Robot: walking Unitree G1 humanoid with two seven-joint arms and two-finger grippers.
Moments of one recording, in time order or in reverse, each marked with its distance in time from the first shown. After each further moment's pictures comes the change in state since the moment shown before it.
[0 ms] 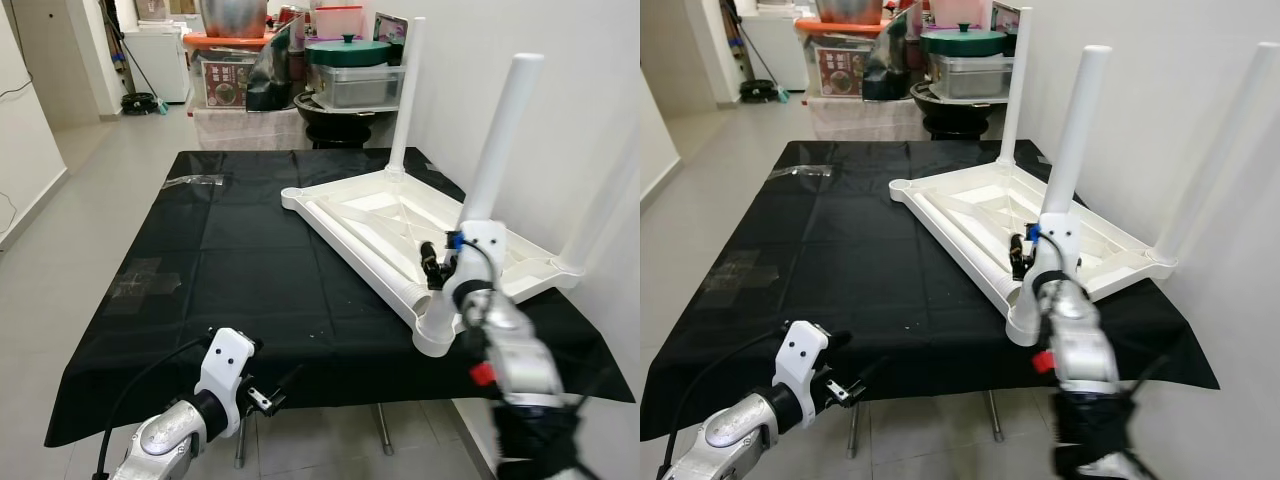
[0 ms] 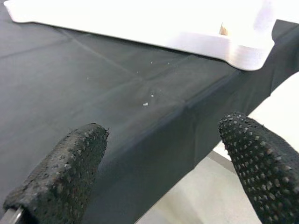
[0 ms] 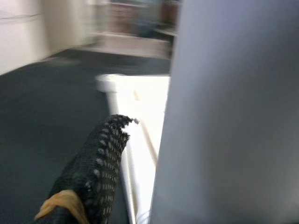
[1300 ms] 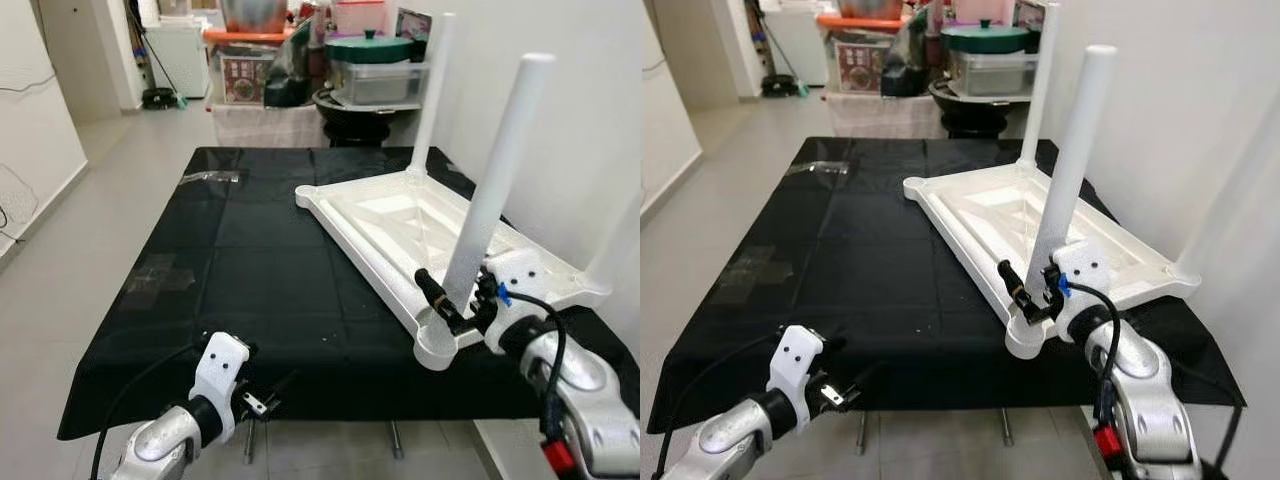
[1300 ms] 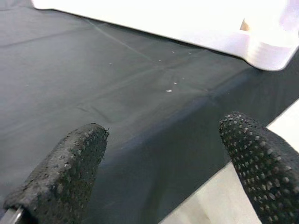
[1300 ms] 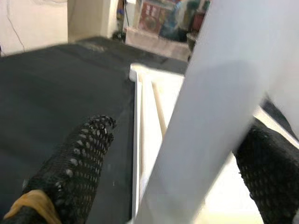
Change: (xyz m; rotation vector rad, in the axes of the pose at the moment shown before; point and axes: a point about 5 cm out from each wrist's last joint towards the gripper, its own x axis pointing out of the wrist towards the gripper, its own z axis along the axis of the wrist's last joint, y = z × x) left arm -0.006 0.003 -0.004 -0.009 0.014 0.018; right arm -0.073 0.020 -0.019 -0.139 0.045 0.039
